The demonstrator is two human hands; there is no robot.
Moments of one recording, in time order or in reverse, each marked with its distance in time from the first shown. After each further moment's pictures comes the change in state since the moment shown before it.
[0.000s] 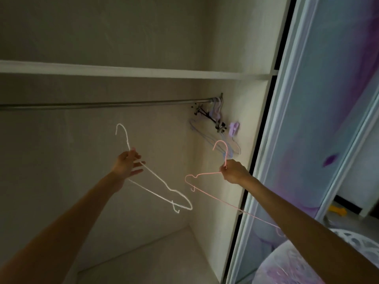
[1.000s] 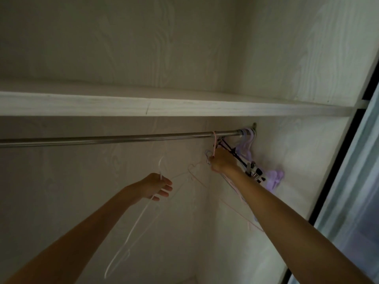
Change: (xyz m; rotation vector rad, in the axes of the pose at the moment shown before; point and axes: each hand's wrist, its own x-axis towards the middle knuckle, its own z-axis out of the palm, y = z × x) left_hand 0.209 0.022 0.080 0.510 -0.339 -0.225; right_hand 0.282 -0.123 -0.009 -0.127 0.151 -0.145
